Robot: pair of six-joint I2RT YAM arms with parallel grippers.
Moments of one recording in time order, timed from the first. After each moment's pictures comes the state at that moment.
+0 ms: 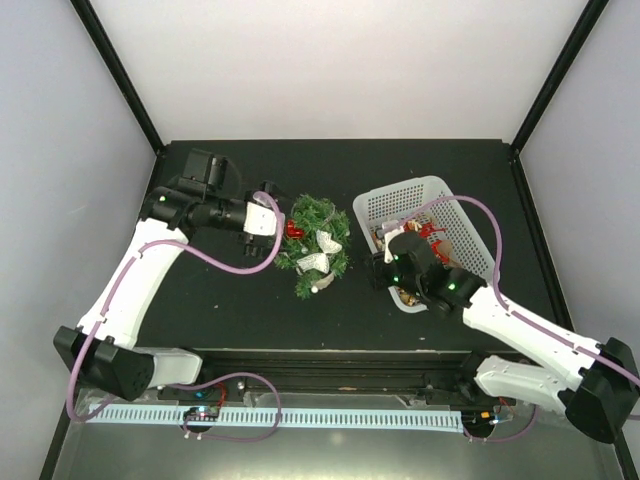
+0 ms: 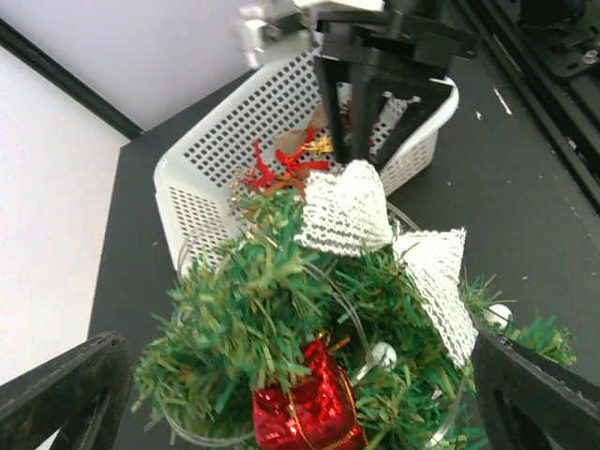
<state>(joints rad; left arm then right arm) -0.30 1.30 1.41 -1.01 0.88 1.35 0.81 1.06 0.78 -0.35 0.12 0.43</state>
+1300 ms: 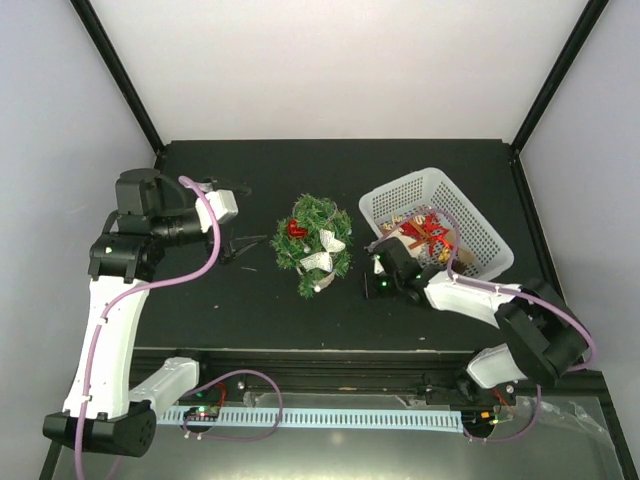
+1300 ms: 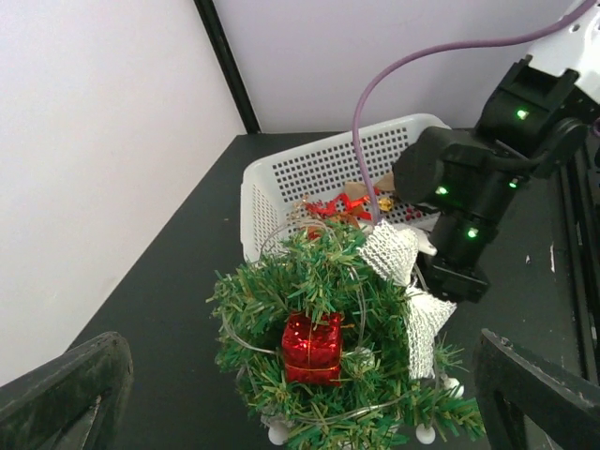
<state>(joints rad) -0.06 0.98 1.29 -0.84 0.99 0.72 0.72 1.43 0.63 -0.13 -0.14 0.53</state>
